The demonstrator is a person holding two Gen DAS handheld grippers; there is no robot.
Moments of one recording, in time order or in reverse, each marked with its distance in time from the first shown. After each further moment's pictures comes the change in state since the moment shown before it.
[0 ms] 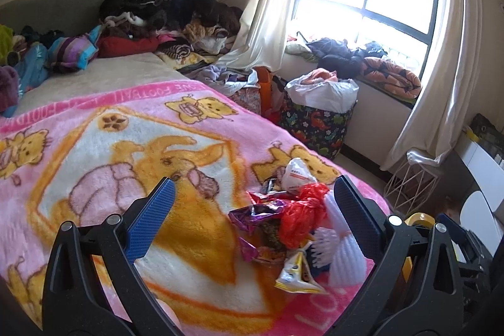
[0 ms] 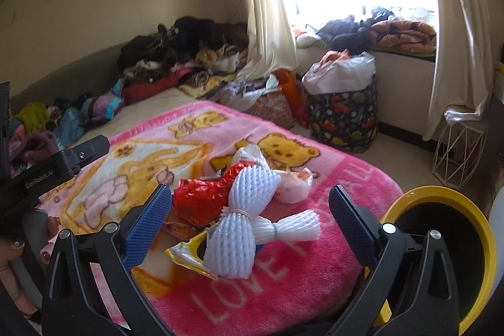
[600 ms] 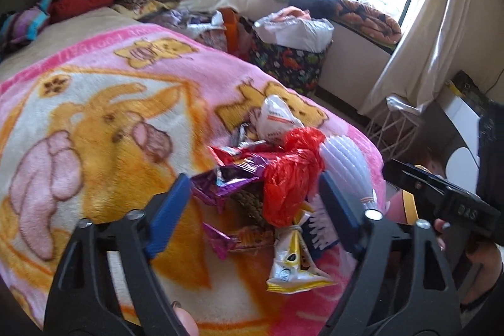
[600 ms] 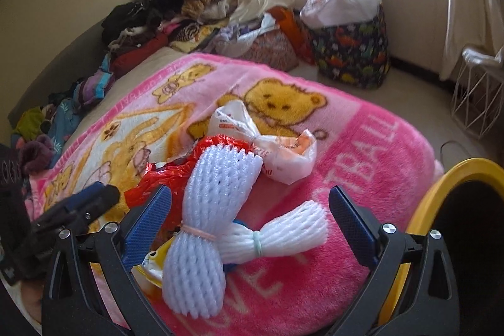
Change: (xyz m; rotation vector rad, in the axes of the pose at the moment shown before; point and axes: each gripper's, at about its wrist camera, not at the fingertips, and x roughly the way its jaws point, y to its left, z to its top) left arm 0.091 -0.012 -0.027 0.065 0.278 -0.169; right arm 0.104 -0.049 0.008 0.150 0.282 0.077
